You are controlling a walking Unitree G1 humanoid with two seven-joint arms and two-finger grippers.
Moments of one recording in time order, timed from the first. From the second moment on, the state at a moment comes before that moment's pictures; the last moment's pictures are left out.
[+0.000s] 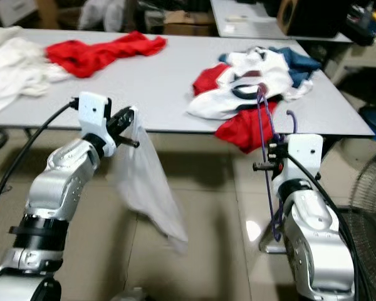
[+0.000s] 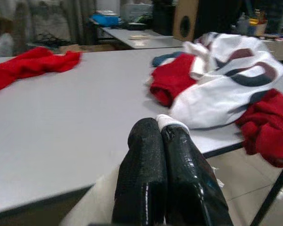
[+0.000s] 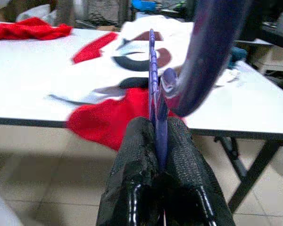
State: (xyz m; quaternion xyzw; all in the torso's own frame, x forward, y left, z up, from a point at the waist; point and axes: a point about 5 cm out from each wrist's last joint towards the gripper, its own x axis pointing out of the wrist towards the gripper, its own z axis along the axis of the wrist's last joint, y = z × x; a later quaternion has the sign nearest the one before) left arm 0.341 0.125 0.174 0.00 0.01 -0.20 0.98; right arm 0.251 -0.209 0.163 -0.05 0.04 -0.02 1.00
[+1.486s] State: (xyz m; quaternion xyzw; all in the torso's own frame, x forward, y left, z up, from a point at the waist) left arm 0.405 0.123 0.275 0.03 -0.10 -0.22 0.97; right arm 0.210 -0.169 0.212 -0.10 0.08 0.57 0.81
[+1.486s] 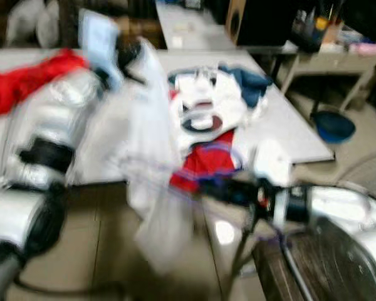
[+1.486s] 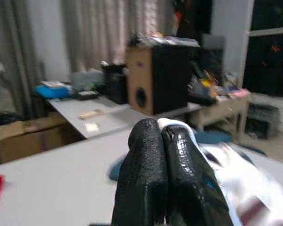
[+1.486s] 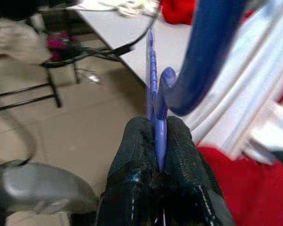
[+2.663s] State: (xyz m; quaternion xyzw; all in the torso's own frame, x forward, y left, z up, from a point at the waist) left arm 0.384 0.199 0.420 0.00 -0.29 -0.17 0.94; right arm 0.373 -0.177 0.436 -0.42 -0.30 0.18 0.84
